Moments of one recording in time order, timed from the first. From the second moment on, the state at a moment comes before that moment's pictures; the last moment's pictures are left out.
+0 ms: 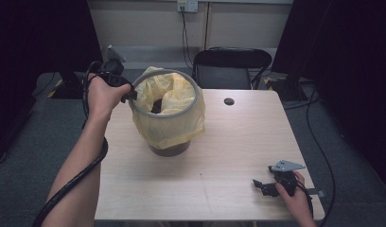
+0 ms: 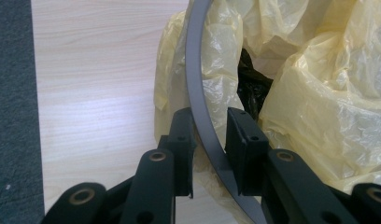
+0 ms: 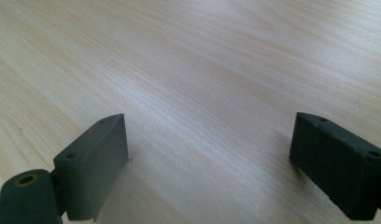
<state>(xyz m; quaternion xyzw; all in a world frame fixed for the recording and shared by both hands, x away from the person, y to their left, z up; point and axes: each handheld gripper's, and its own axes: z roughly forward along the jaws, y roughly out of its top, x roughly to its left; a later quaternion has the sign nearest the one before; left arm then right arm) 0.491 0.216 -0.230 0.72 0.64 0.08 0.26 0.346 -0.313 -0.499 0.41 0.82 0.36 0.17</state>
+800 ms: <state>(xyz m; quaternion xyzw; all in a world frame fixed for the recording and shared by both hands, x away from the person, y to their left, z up) 0.496 0.216 -0.223 0.70 0.66 0.07 0.25 0.346 -0.312 -0.500 0.40 0.82 0.36 0.17</state>
